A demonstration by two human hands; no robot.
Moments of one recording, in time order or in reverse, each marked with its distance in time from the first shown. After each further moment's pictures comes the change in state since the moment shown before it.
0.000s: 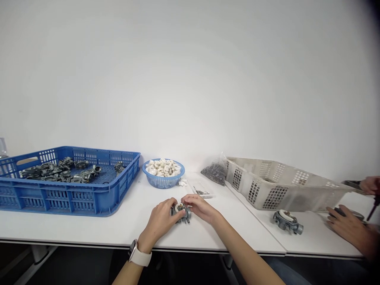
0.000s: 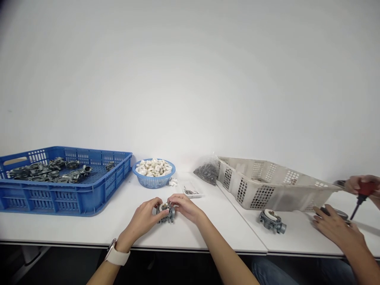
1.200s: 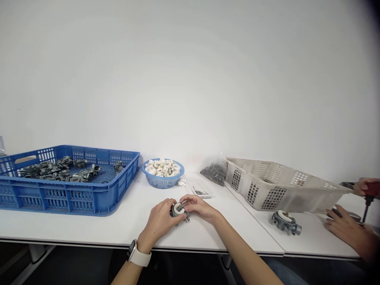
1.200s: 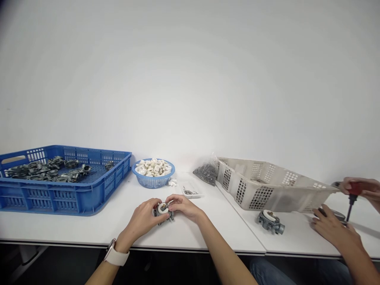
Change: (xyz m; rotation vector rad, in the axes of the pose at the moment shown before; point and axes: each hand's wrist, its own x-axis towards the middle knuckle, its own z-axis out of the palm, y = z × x) left_hand 0.000 0.000 0.003 0.046 0.016 -0.017; right_hand -0.003 -0.001 -0.010 -0.179 -0.140 -0.029
